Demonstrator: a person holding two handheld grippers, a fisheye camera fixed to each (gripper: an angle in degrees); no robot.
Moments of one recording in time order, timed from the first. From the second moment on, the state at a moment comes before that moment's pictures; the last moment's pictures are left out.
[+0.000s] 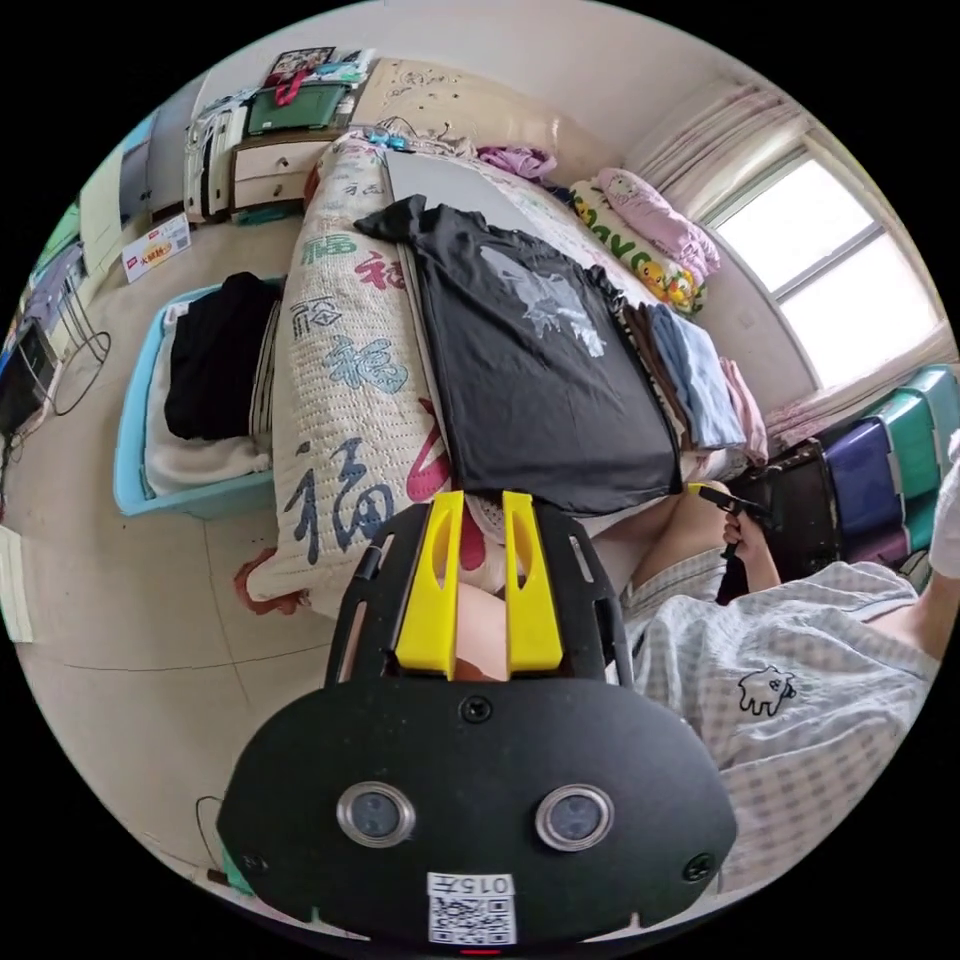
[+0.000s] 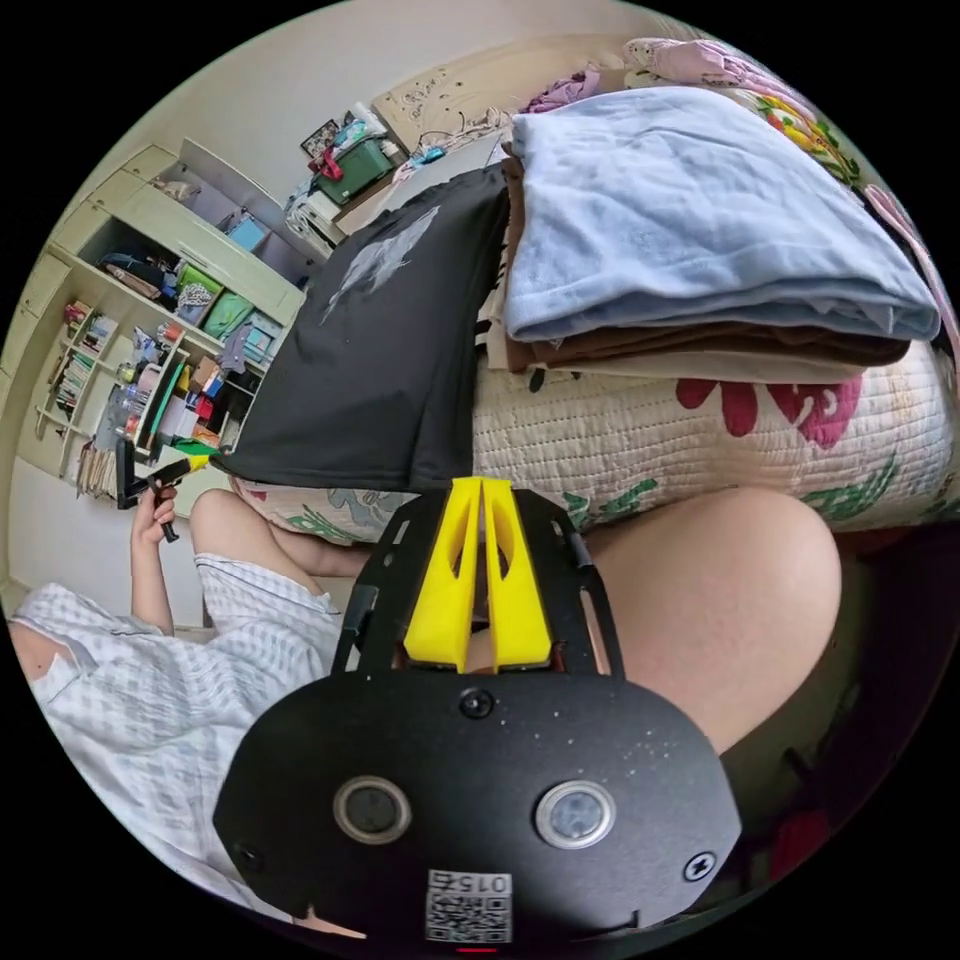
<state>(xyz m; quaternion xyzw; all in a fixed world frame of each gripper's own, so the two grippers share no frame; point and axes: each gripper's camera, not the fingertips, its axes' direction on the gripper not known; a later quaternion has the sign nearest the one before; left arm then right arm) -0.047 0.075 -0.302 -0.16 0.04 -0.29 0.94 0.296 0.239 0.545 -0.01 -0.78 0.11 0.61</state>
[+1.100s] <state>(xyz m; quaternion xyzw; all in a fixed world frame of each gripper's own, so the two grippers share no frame) -0.386 0.113 -0.289 0.13 0.11 -0.53 0.83 -0.220 -0.303 0.219 0.24 -0.71 -0.19 0.63</state>
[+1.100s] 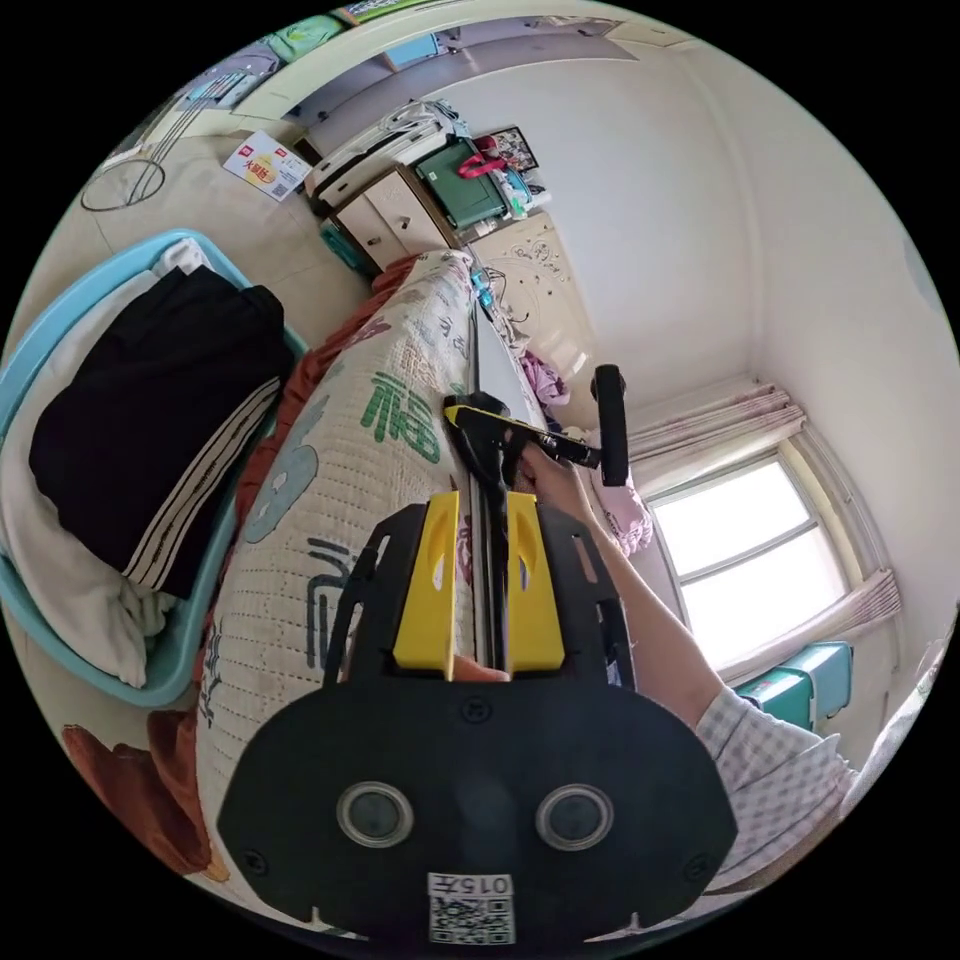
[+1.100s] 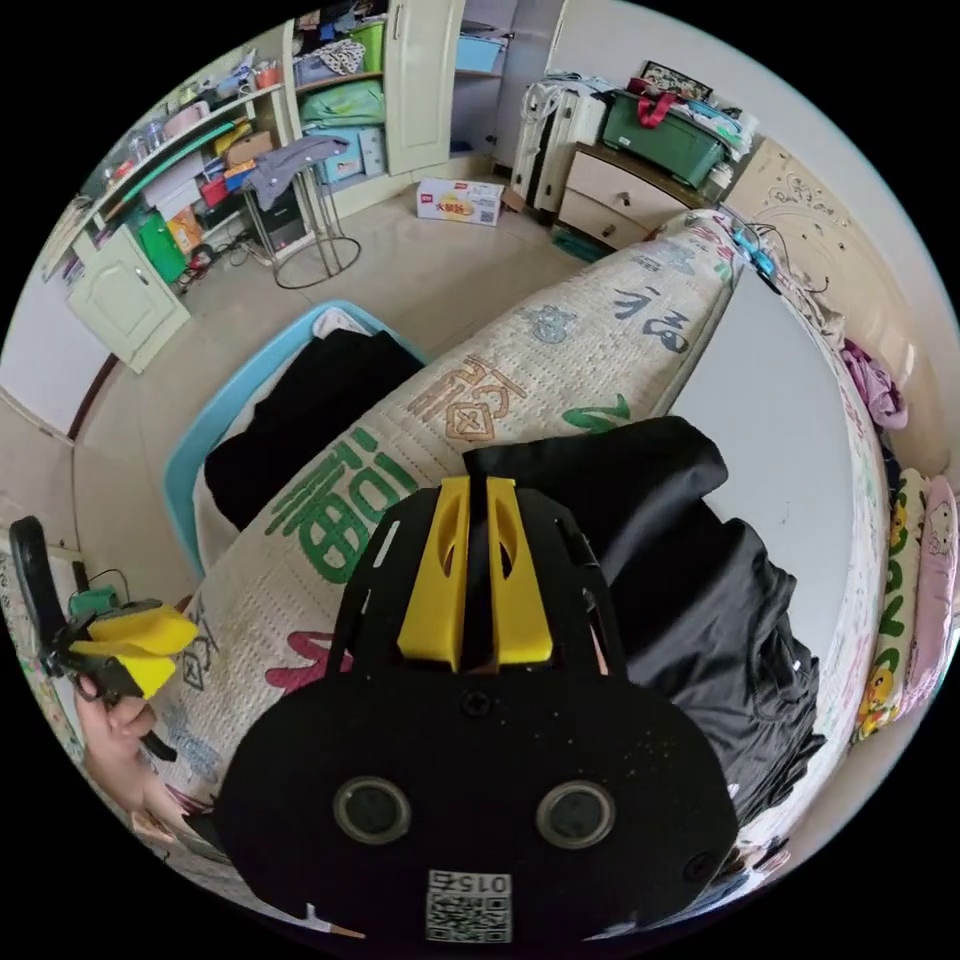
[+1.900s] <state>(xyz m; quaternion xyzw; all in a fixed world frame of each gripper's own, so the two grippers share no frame) -0.415 0.147 -0.282 0.13 0.09 -0.58 0.80 -0.320 -0.376 0.150 0.19 -0.65 -0.22 0.70</state>
